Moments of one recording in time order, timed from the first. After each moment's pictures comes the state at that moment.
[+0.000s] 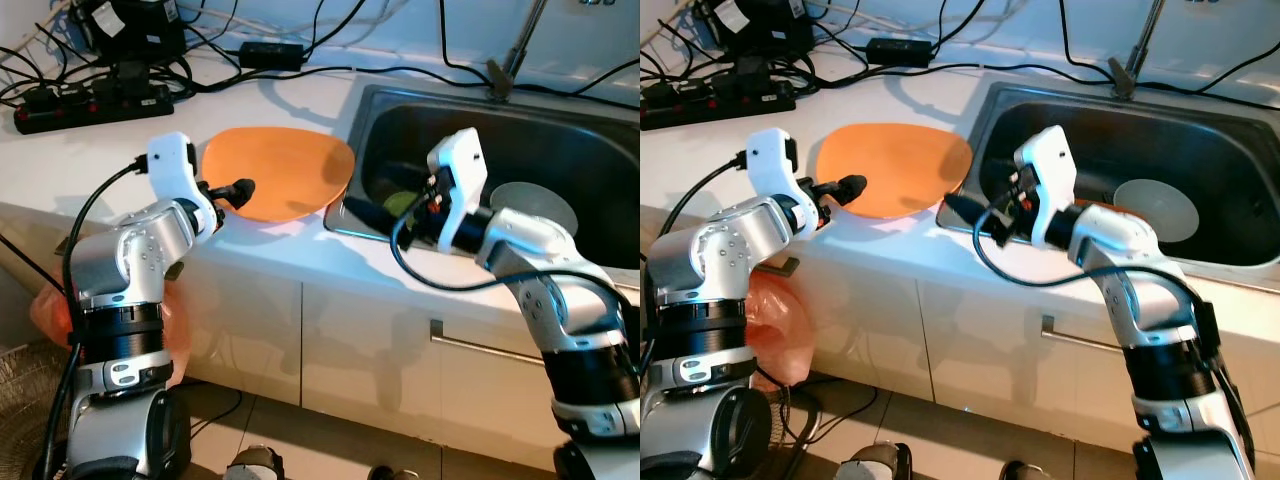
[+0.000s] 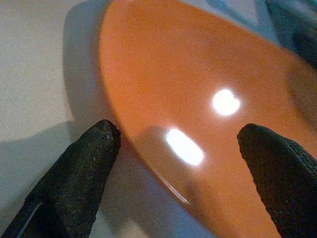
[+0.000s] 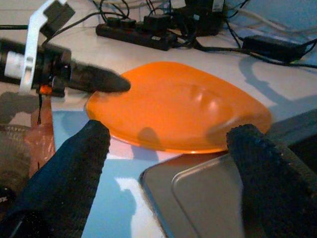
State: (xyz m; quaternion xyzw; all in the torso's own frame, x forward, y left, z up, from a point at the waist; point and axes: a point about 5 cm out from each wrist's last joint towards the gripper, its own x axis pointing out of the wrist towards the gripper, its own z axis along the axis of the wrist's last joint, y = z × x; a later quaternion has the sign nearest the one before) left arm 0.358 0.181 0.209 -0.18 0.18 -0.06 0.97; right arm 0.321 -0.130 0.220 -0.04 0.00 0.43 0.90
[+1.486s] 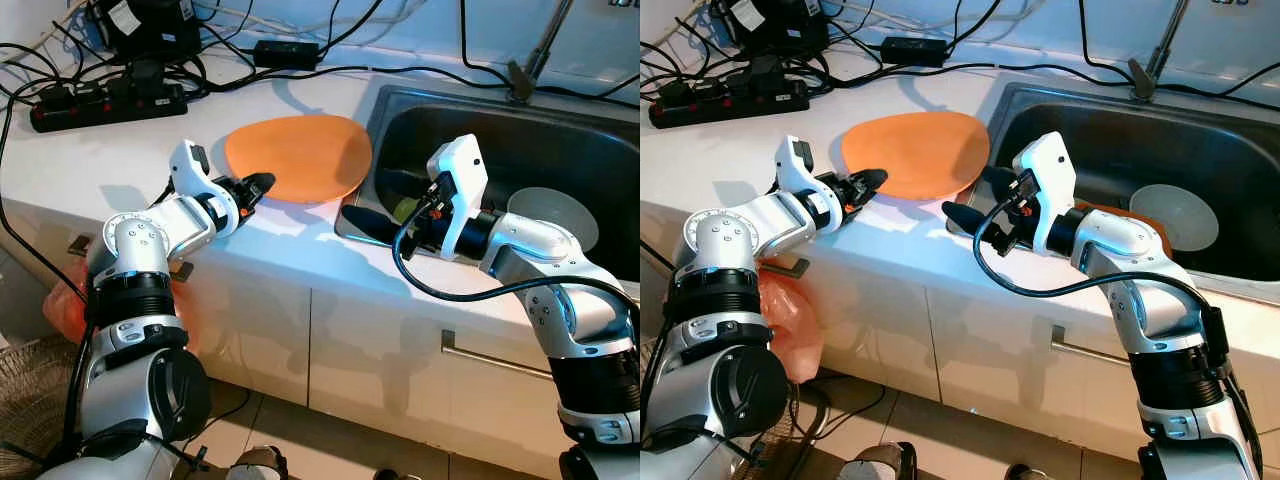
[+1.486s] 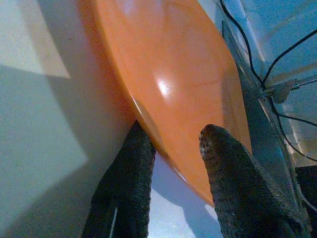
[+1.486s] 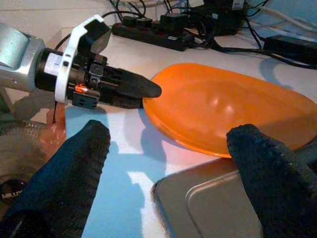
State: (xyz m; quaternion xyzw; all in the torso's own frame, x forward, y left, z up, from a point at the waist) left arm 0.376 0.164 0.198 -0.40 0.22 -0.13 0.88; right arm 0.315 -0.128 0.224 -0.05 0.00 0.44 0.90
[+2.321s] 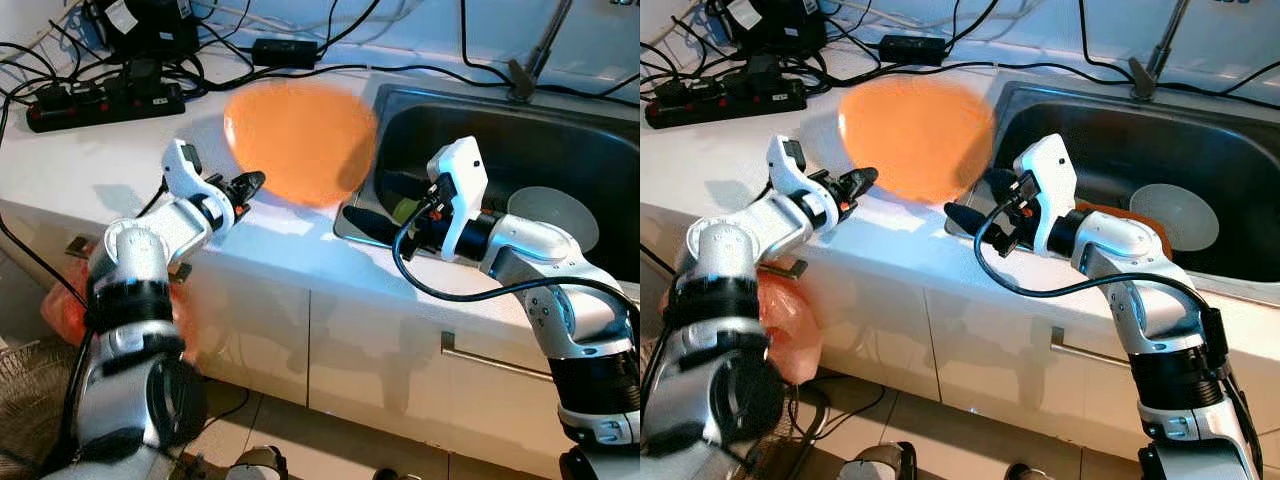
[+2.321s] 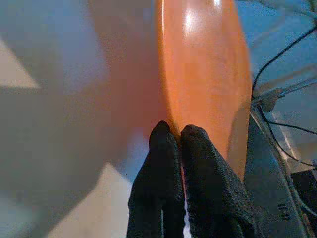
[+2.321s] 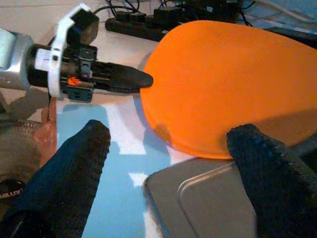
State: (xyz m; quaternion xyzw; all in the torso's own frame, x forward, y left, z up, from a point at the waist) left arm 0.373 0.169 0.196 -0.39 0.16 -0.16 0.89; right arm 0.316 -0.131 0.219 -0.04 0.01 0.43 0.90
